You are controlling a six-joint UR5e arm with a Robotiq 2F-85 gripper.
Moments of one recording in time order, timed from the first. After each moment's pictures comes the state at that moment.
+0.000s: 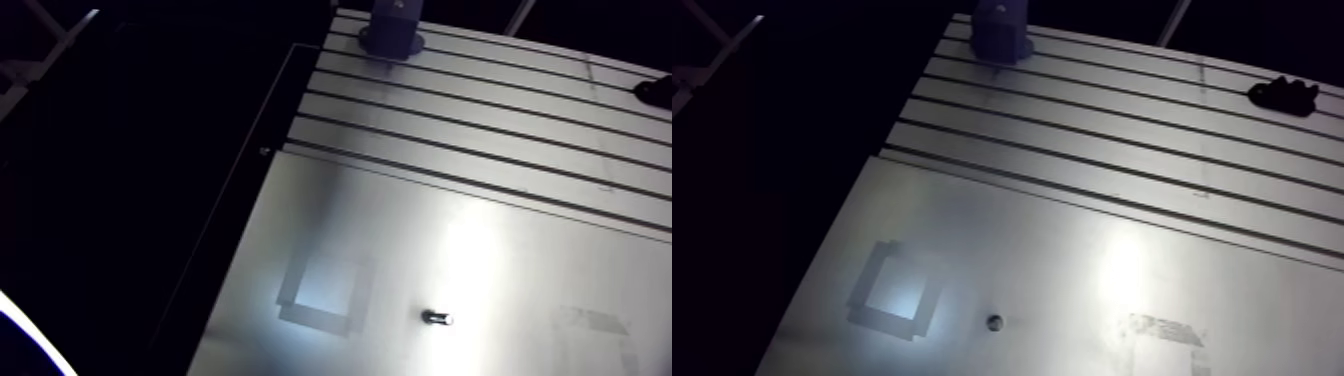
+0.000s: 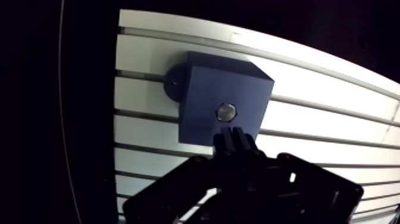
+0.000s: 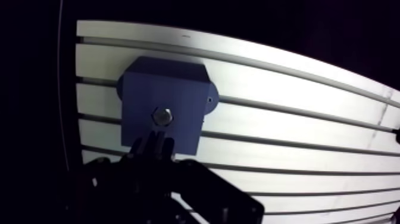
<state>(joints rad) 0.24 -0.89 1.22 -1.81 -1.61 -1.52</state>
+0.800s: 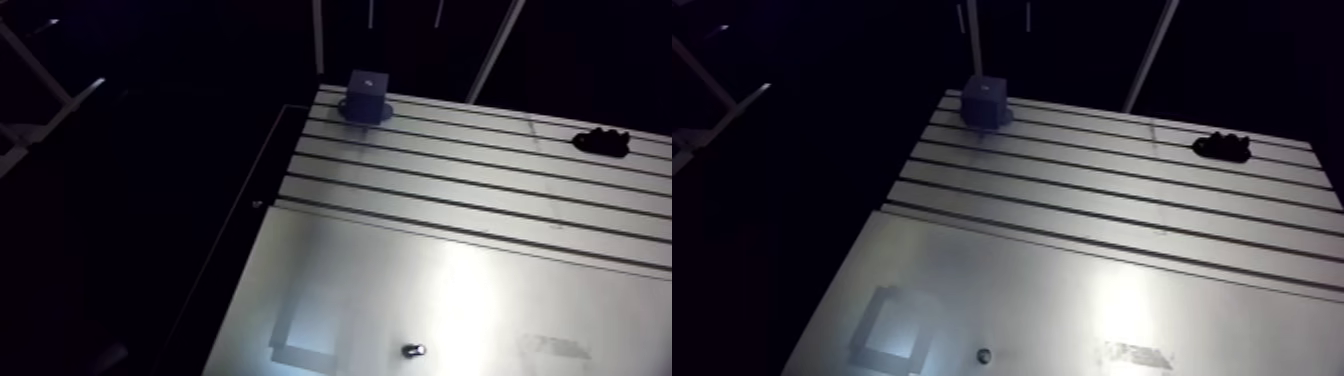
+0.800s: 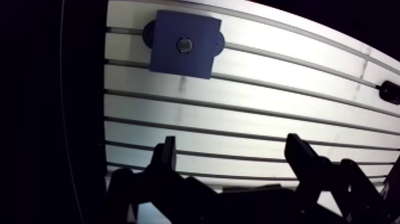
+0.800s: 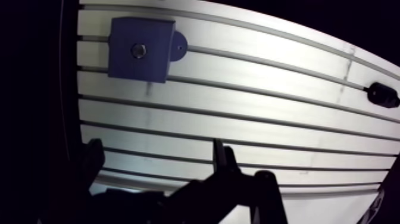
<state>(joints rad) 0.18 -1.08 1.29 -1.69 -1.61 -1.56</state>
